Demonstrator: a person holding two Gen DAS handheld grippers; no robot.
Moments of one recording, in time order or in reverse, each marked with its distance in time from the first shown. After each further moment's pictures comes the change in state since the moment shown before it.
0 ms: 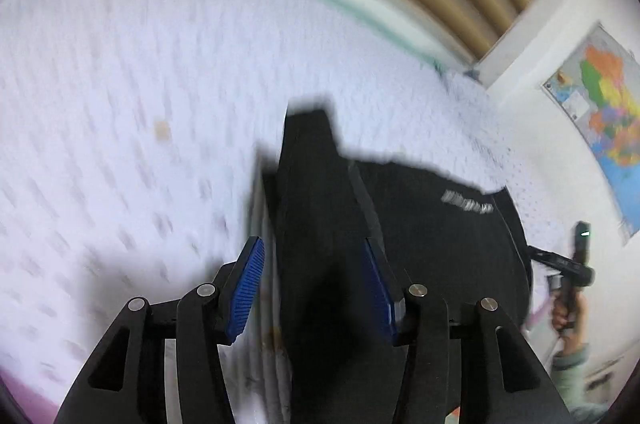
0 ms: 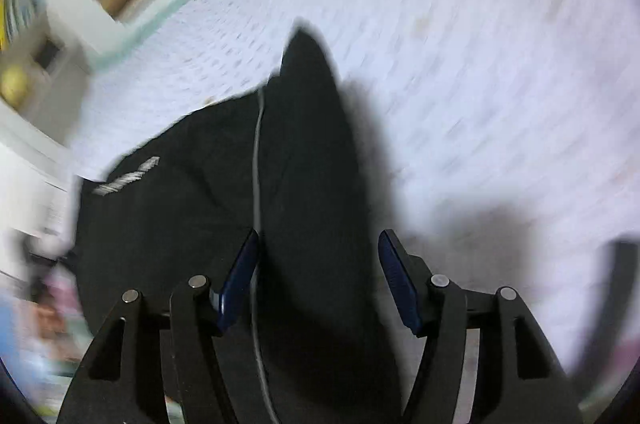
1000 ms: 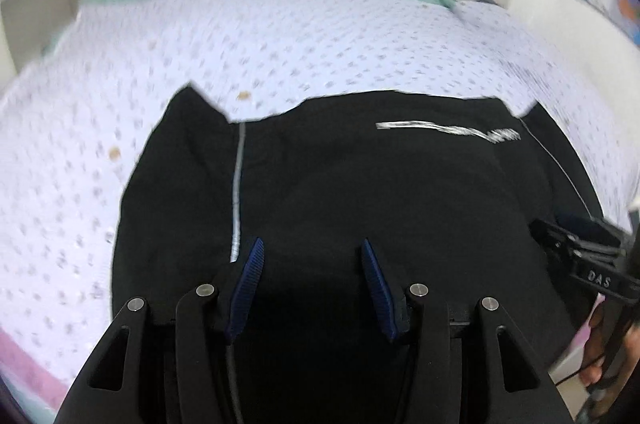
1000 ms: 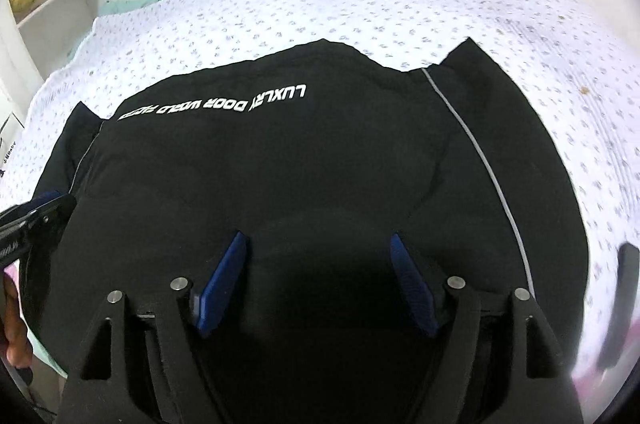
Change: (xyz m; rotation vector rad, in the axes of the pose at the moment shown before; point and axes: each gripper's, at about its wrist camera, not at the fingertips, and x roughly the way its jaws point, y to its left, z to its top) left arm 0.078 -0.143 -0.051 0.276 0.066 0.325; right arm 0.019 0.183 -0.071 -0.086 -0.043 -0.003
